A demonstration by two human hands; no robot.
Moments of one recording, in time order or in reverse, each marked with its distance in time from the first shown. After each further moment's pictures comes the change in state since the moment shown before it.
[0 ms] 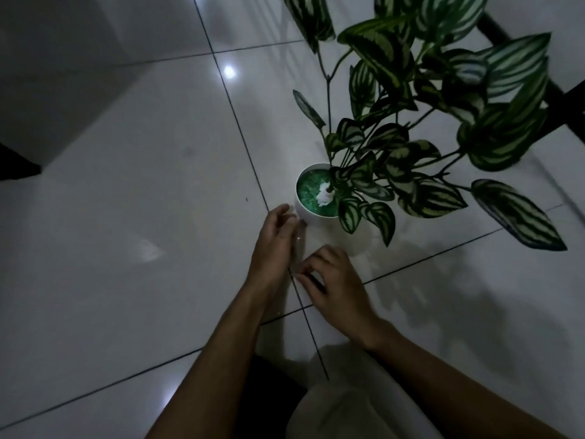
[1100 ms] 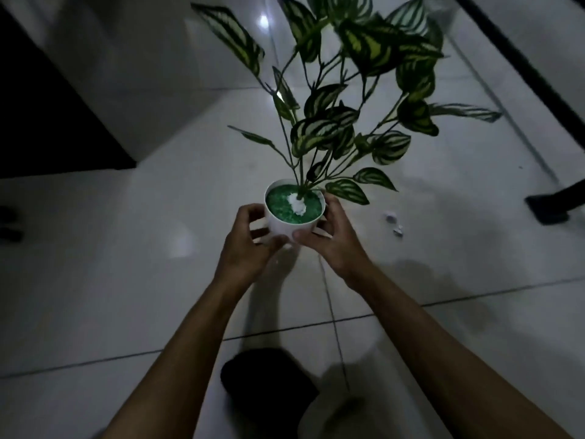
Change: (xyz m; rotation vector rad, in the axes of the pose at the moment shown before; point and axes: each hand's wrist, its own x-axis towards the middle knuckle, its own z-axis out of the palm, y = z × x) left_hand -0.011 0.021 -0.088 0.190 0.164 0.158; right_hand 0.091 -0.051 -0.021 0.880 -0.150 0.222
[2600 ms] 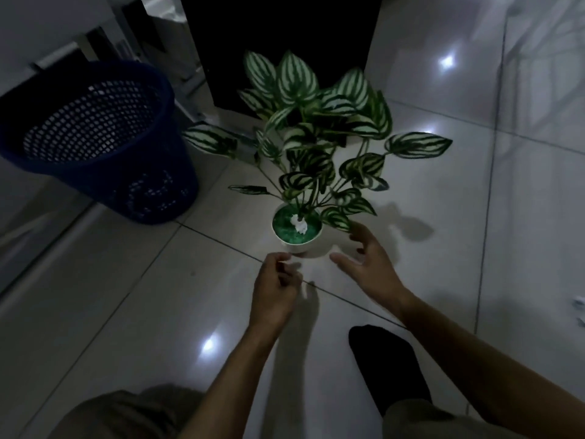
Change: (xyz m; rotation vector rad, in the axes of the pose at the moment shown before) left_hand -0.175 -0.102 -0.151 -0.179 0.643 -0.238; right_hand -0.027 0.019 0.208 -0.439 -0.448 -0.208
